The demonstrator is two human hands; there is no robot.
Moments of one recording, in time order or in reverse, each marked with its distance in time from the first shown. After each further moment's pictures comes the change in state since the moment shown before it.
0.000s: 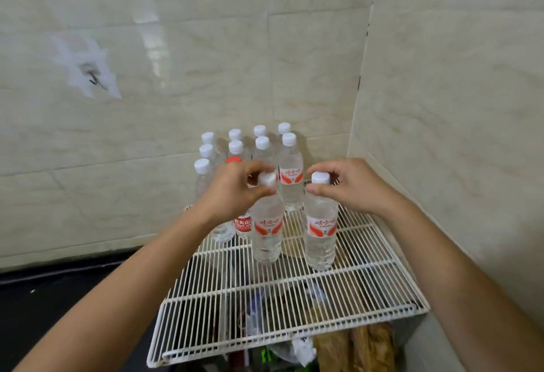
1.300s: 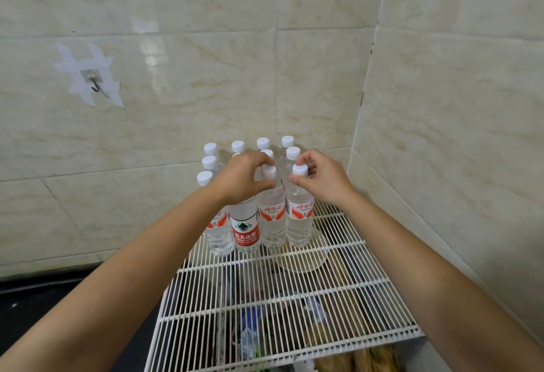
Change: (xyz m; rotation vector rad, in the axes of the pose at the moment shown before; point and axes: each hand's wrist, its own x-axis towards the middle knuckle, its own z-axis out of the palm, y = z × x) left_hand 0.062 -0.038 -0.001 0.184 -0.145 0.037; right_hand 0.071 -0.007 0.041 0.178 0.180 0.135
